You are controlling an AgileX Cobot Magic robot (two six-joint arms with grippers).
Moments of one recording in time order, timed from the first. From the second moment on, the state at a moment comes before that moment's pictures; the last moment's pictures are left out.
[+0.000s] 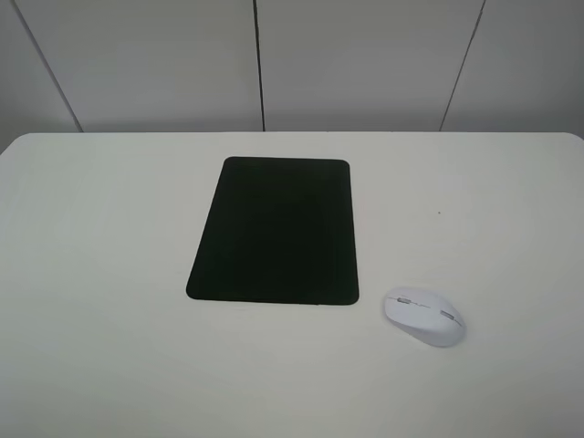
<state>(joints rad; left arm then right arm) -0.06 -0.01 -0.51 0.10 1.08 -0.11 0.05 -0.01 -0.52 -0.03 1.07 0.02</state>
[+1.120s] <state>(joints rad) -0.06 -0.01 -0.51 0.10 1.08 -0.11 0.05 -0.01 -0.52 -0.03 1.07 0.02</state>
